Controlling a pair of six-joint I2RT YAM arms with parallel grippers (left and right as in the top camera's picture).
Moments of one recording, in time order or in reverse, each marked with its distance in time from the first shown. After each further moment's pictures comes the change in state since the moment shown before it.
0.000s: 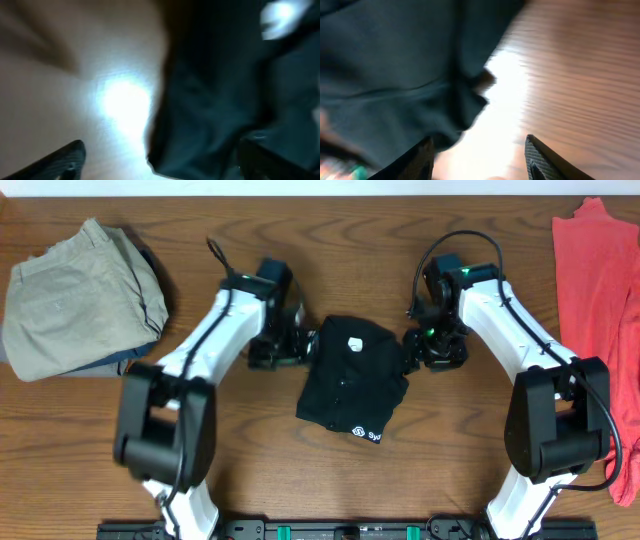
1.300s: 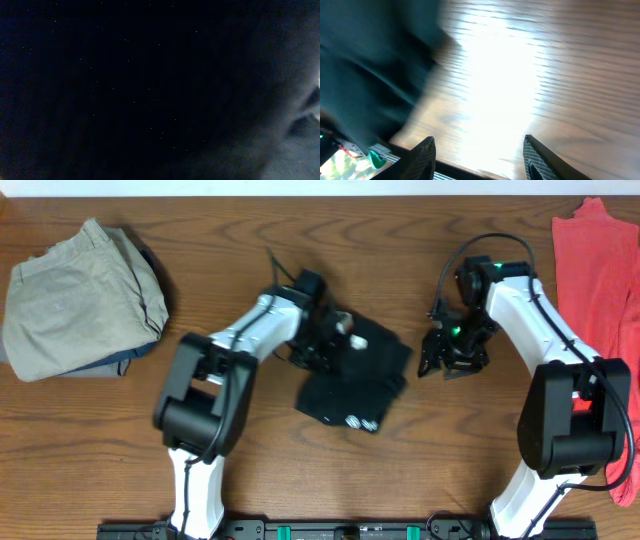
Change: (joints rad) left arm -0.071 0.204 0.021 0.166 0.145 0.176; right arm -0.142 0.000 0.000 -0.105 -0.023 -0.064
